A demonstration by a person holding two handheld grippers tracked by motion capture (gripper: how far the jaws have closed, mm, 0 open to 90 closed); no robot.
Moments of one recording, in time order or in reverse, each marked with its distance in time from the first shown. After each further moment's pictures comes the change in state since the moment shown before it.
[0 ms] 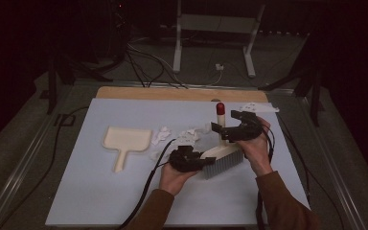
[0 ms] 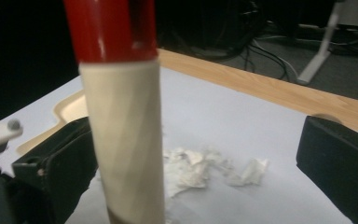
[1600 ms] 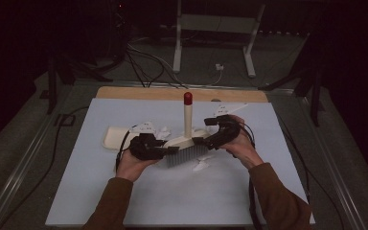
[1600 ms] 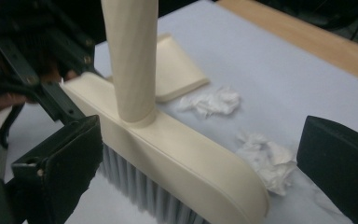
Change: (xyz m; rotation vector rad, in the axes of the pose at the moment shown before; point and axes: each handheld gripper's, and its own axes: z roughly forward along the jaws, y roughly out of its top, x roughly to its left) left arm 0.046 0.014 -0.098 0.076 0.037 0.120; right arm 0.018 -0.002 0.053 0.220 0.336 -0.169
